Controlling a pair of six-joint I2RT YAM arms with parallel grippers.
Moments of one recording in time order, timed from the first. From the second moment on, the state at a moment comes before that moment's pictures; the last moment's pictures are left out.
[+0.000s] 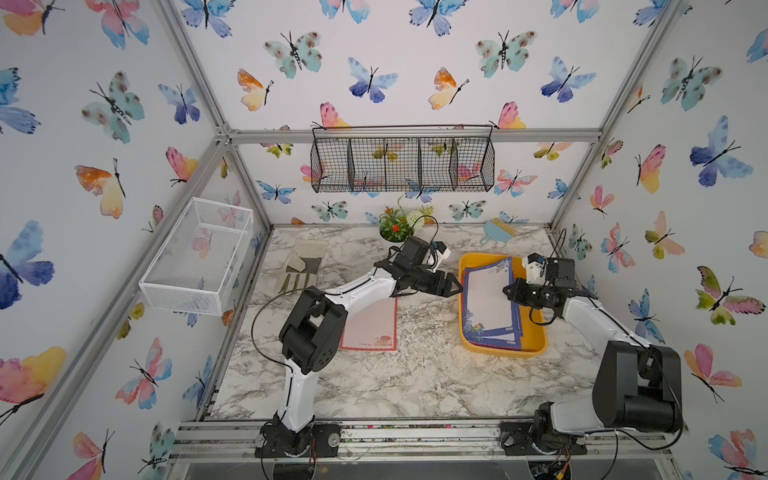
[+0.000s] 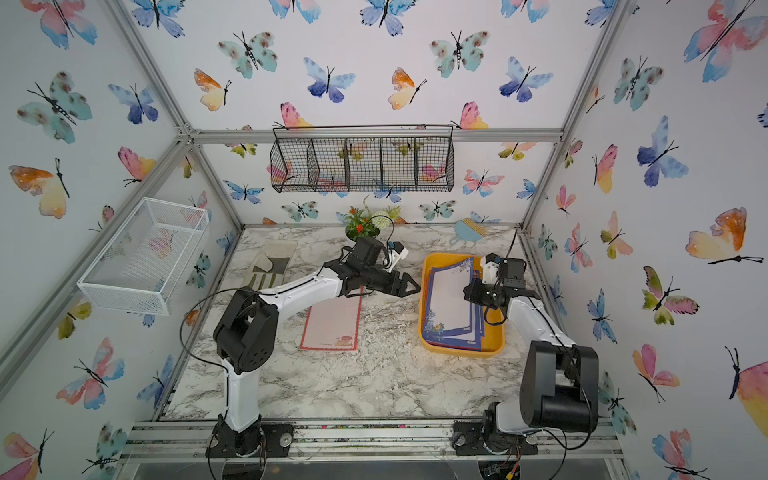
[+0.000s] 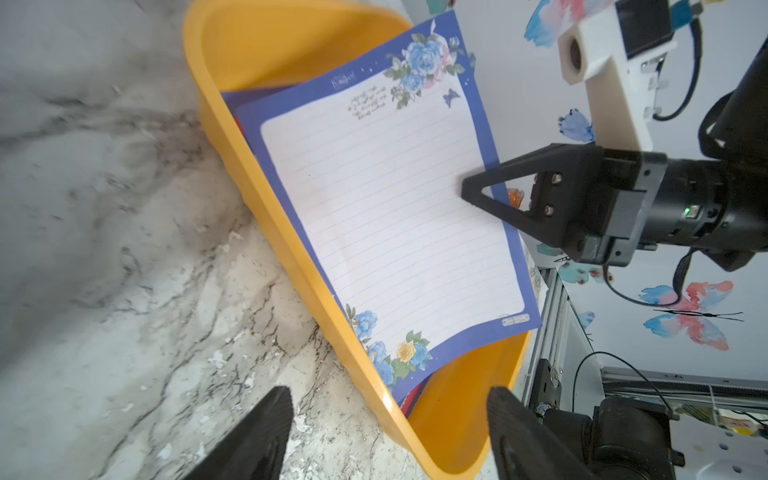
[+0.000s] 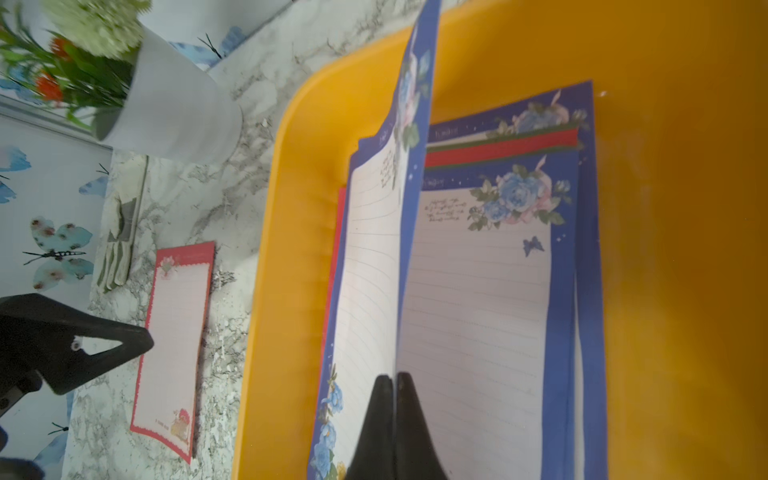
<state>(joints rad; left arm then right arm) -0.69 1.97 1.55 -0.25 0.59 -0.39 -0.07 1.41 0.90 -0.35 -0.46 0.23</state>
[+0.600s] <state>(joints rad) -0.41 1.44 1.34 -0.15 0.45 -0.27 0.08 1.27 1.41 -0.73 -0.21 0.08</state>
